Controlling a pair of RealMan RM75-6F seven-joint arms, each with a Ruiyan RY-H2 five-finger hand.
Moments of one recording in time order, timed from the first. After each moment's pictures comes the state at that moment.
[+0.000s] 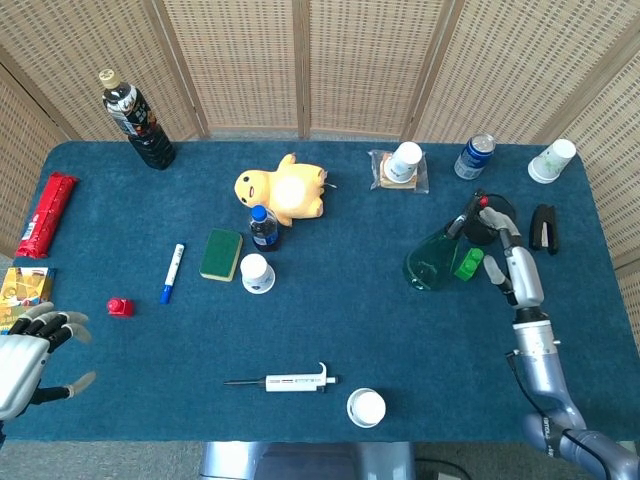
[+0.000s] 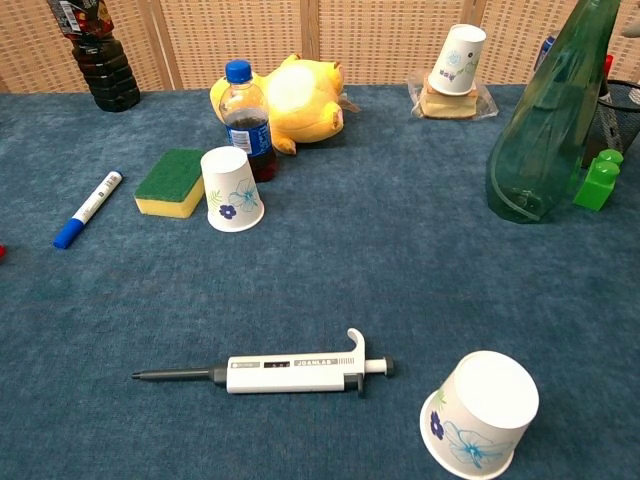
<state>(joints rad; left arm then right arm) -0.08 -0.81 0.06 -2.03 1.63 1.42 0.10 0.45 -1.57 0.21 -0.99 -1.42 1.33 0.82</state>
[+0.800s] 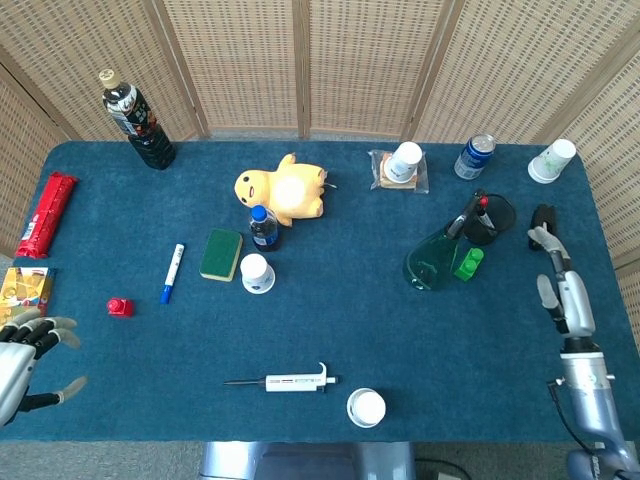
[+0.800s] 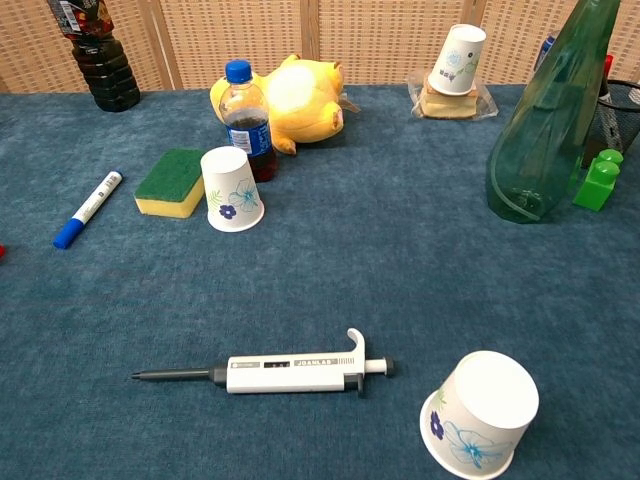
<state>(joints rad) -0.04 -0.81 0.08 -2.01 1.64 1.47 0.05 0.29 -1.39 0.16 -1.16 -1.44 1.41 0.88</state>
